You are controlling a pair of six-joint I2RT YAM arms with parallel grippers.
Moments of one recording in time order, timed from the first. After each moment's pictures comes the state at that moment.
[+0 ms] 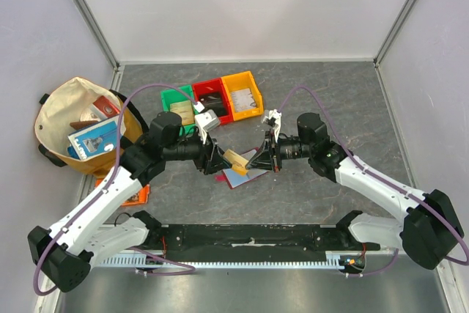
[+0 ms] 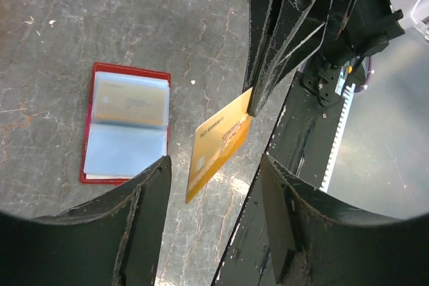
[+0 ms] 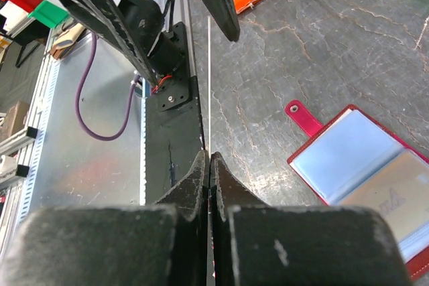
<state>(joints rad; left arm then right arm) -0.60 0.94 0.89 -0.44 0.59 -0.07 0.63 1.17 0.72 0.12 -0.90 0.23</state>
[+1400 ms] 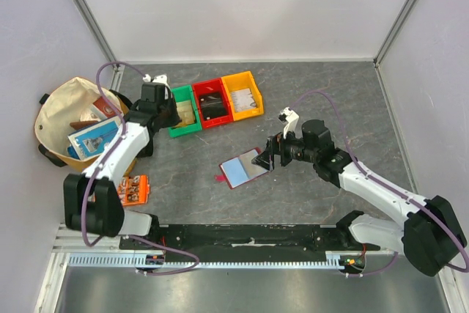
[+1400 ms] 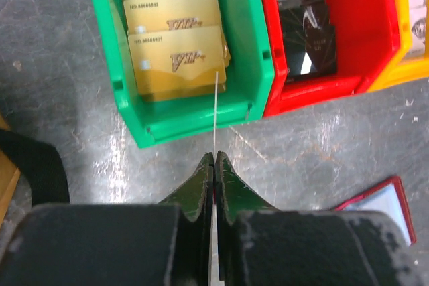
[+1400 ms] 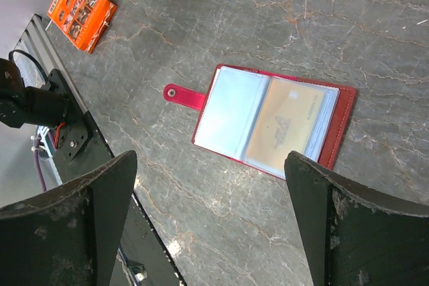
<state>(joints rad) -0.18 1.34 1.02 -0.42 -0.03 -0.31 0.58 1.13 0.63 0.06 -0.47 0.33</state>
